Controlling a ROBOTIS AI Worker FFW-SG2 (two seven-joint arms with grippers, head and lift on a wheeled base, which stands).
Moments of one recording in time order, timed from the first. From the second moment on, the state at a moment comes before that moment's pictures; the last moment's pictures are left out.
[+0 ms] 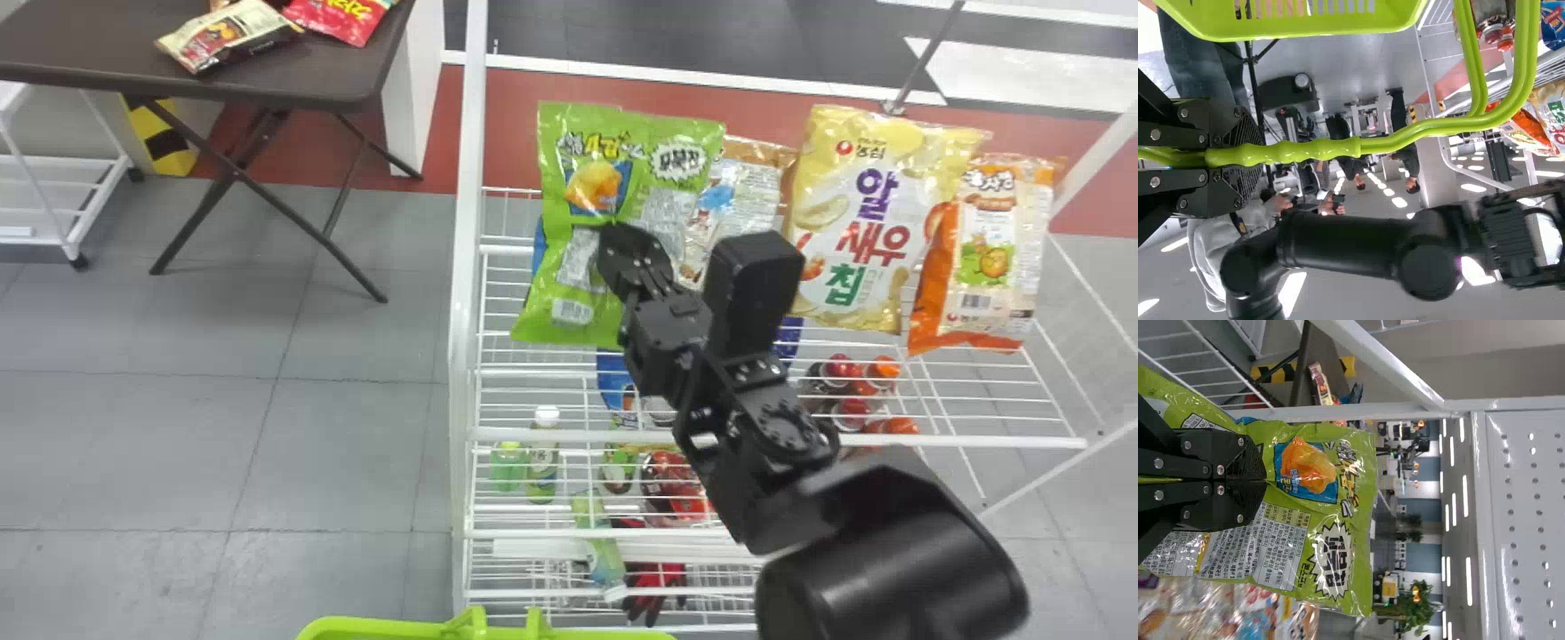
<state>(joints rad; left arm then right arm) 0.73 0.12 -0.02 -2.02 0.35 1.06 -1.32 0.25 -0.16 0.23 -2.08 -0.12 0.37 -0.05</state>
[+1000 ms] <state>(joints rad) 0.71 0.09 -0.04 -2.02 0.33 1.09 -1.23 0.67 -0.21 -0.50 -2.69 -0.68 1.52 0.28</state>
